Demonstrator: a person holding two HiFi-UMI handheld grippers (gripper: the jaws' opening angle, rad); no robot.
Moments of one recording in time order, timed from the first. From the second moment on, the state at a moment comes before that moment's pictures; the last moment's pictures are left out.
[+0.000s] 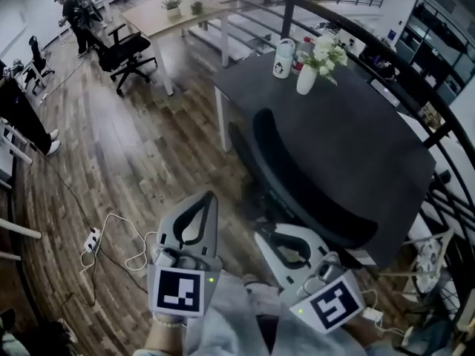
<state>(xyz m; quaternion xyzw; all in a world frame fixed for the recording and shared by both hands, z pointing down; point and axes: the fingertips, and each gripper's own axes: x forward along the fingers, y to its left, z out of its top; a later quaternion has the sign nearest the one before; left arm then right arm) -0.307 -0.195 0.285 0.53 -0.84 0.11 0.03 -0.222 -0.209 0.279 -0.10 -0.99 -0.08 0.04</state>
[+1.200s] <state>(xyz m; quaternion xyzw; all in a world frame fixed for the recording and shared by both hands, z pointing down) -0.323 -0.253 0.320 0.80 -0.57 0.19 -0.07 -0.126 -0.274 0.335 0.39 -0.90 -0.06 0.18</state>
